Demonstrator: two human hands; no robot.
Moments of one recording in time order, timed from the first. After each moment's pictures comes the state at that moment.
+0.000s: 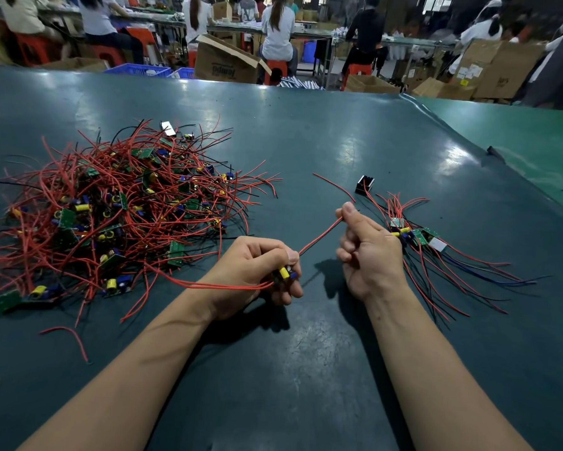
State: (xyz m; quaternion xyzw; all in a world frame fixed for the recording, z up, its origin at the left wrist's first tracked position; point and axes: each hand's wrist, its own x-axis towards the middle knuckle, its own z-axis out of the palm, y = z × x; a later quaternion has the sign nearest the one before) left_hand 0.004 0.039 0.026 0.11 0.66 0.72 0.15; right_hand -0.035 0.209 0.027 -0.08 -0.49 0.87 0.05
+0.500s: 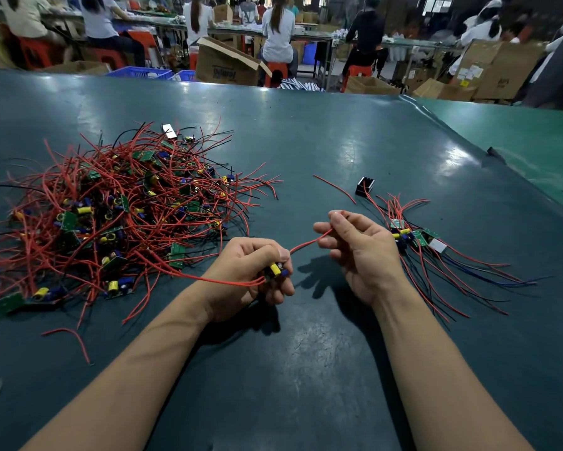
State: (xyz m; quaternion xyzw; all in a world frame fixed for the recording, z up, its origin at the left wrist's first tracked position) left_hand 0.002 0.036 0.025 0.09 0.64 0.75 0.14; right_hand -0.032 0.214 0.029 -0.02 -0.55 0.84 0.00
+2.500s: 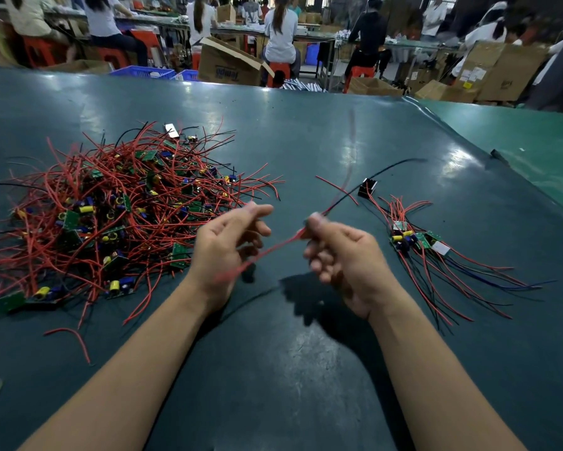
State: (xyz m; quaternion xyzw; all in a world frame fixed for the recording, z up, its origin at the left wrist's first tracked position) left_hand -0.012 0.029 0.026 0.01 0.57 0.82 -0.08; right_hand -0.017 0.197 0.034 0.03 -0.60 0.79 -0.09
